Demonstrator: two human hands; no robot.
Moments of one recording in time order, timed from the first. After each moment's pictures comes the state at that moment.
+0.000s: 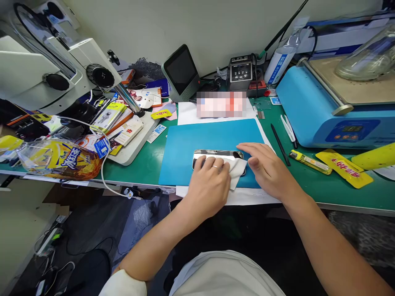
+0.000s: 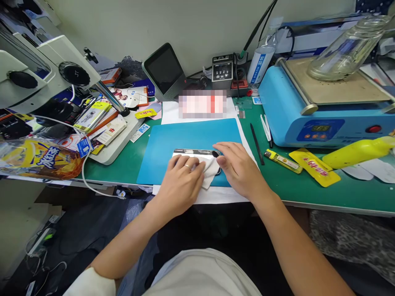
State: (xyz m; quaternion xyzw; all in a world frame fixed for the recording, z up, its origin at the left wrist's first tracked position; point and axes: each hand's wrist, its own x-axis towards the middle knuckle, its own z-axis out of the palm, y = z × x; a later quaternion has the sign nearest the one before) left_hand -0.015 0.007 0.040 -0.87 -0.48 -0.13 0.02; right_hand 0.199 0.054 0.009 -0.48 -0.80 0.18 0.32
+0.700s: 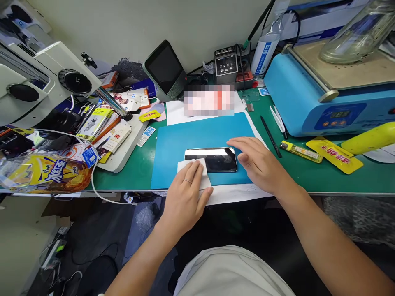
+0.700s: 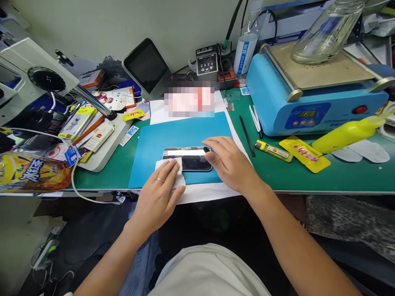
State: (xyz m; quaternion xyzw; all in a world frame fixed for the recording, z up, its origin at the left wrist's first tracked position) left_hand -0.051 -0.018 0.012 -0.85 -0.51 -0.17 -0.01; right_hand 0.197 0.052 0.012 -0.47 -0.79 0.19 0.33
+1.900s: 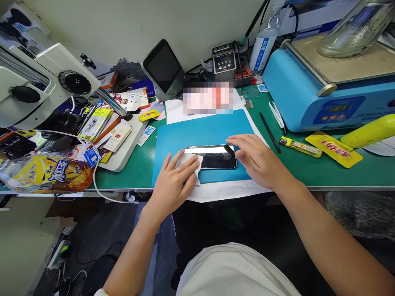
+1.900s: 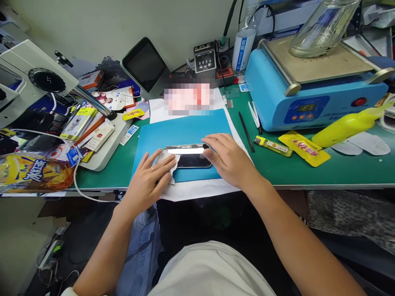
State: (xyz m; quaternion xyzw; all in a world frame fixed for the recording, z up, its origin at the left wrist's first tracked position) left_hand -0.082 0.001 0.029 -0.86 -0.48 -0.12 -0.06; right_hand 0.195 0.050 0.013 -0.48 -0.79 0.19 0.32
